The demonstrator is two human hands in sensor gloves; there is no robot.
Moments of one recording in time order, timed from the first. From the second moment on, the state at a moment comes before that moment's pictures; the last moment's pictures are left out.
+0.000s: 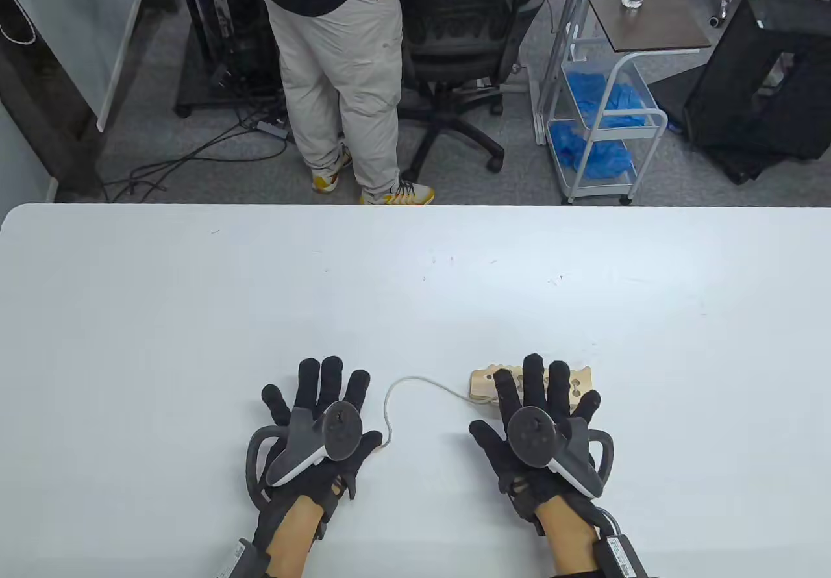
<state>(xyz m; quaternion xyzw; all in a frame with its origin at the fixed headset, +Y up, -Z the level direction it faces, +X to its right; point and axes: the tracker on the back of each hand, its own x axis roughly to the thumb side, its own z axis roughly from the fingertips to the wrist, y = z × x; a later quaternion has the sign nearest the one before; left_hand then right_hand) -0.166 -0.747 -0.262 -0.14 -0.08 0.03 0.99 0.141 -0.747 -0.254 0.05 -0.01 0.99 0.12</state>
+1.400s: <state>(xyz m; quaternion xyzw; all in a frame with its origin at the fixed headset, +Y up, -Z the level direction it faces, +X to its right) -0.156 -0.735 -0.259 -0.15 -0.13 0.10 0.97 0.268 -0.766 -0.308 -0.32 0.06 0.87 0.37</state>
